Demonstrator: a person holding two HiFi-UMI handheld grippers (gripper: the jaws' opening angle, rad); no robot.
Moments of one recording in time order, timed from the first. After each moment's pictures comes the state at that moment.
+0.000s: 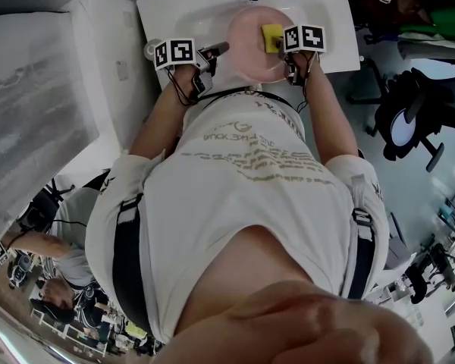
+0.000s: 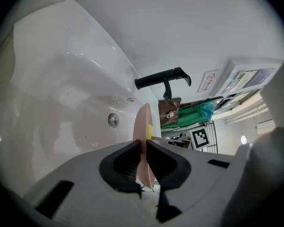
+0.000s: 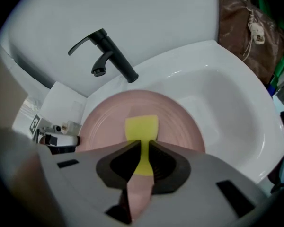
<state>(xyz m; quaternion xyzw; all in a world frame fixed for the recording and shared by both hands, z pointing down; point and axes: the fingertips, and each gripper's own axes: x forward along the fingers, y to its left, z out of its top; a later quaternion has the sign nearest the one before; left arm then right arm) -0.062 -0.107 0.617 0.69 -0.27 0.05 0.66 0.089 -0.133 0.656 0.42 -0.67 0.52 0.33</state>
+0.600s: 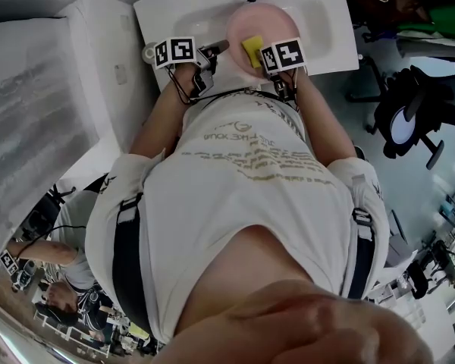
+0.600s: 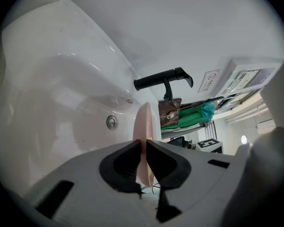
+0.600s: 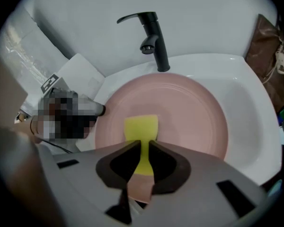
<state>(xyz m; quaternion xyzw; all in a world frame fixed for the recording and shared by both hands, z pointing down) -0.057 -0.119 0.619 0.70 -0.27 0.05 0.66 0.039 -0.093 0.641 0.35 -0.72 0.44 0.40</state>
